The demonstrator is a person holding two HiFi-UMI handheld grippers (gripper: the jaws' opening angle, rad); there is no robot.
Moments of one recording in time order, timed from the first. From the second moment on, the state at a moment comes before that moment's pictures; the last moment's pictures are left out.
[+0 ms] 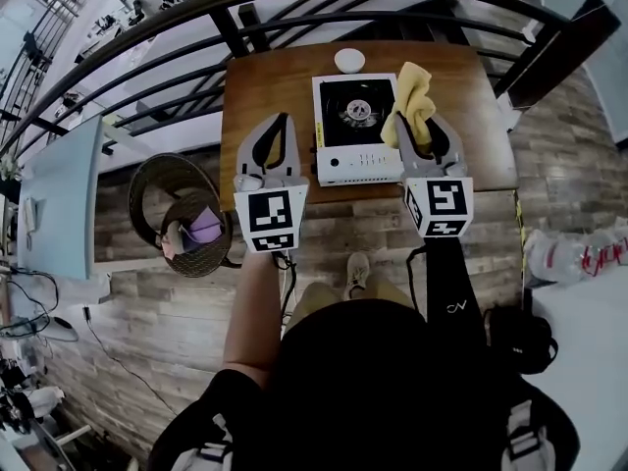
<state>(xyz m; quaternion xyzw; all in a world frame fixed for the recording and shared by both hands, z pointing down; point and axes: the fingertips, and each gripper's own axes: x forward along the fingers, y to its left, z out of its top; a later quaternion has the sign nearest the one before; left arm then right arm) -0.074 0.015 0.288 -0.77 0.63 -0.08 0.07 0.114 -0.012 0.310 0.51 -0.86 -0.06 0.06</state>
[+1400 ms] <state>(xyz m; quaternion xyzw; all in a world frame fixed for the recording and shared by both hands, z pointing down) -0.139 -0.213 0.311 -0.80 0.59 -0.10 0.06 0.039 -0.224 0.326 0.52 -0.85 -0.02 0.05</state>
